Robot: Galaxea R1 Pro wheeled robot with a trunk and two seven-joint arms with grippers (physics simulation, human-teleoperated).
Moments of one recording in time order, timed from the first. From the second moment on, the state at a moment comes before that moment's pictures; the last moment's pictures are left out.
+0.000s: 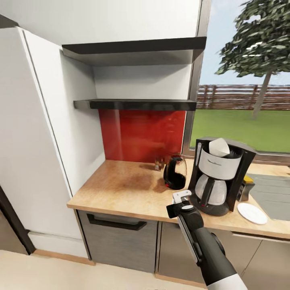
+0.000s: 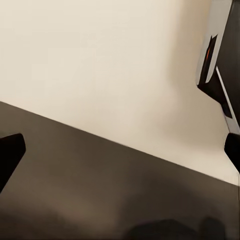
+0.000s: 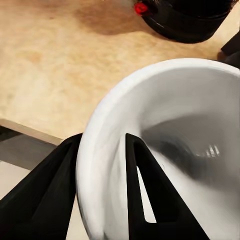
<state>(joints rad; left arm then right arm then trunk) 0.15 0.10 0.12 -0.14 -0.05 0.07 0.22 -0.47 0.12 0.21 -1.34 0.15 0.90 -0.08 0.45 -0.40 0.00</state>
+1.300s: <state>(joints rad) 0.15 0.09 0.12 -0.14 -0.05 0.07 0.22 -0.47 0.12 0.21 -1.39 0.15 0.90 -0.08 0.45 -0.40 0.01</state>
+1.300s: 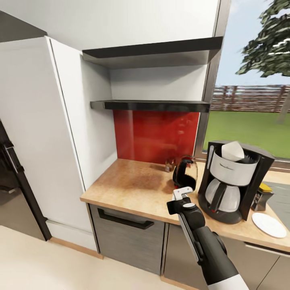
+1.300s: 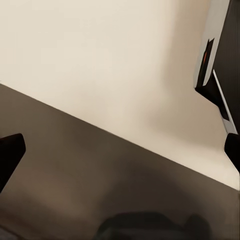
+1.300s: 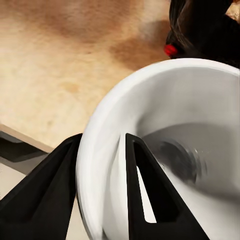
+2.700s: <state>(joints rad) 0.15 0.09 0.12 -0.14 -0.05 0.07 0.22 -0.47 0.11 0.21 -1.39 0.15 0.90 -0.08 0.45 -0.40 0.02</state>
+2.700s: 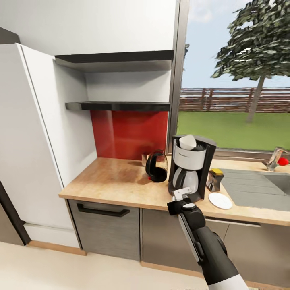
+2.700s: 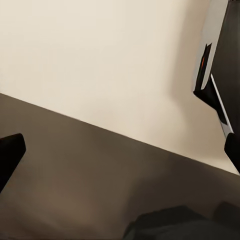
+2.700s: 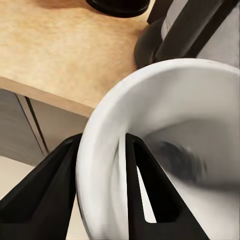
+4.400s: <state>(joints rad) 0.15 0.09 0.12 -0.13 -0.06 0.08 0.22 -0.47 0.11 0.21 -1.39 0.16 0.90 -0.08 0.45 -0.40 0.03</state>
